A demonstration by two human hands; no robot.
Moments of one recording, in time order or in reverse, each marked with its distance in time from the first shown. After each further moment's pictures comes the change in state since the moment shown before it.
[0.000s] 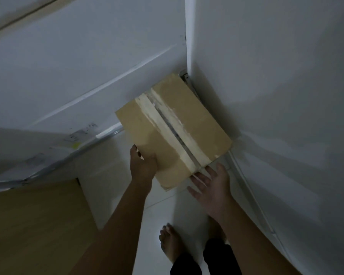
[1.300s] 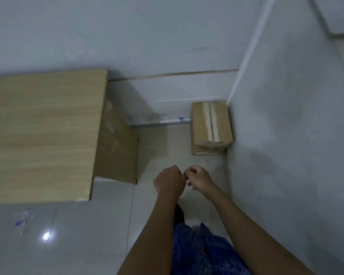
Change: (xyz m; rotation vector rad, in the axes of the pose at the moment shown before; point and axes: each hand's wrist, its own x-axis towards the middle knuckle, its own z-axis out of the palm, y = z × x) left_hand -0.456 0.033 -0.189 0.857 0.056 0.103; right_hand -0.403 0.092 -0.045 -1.491 -0.285 -0.424
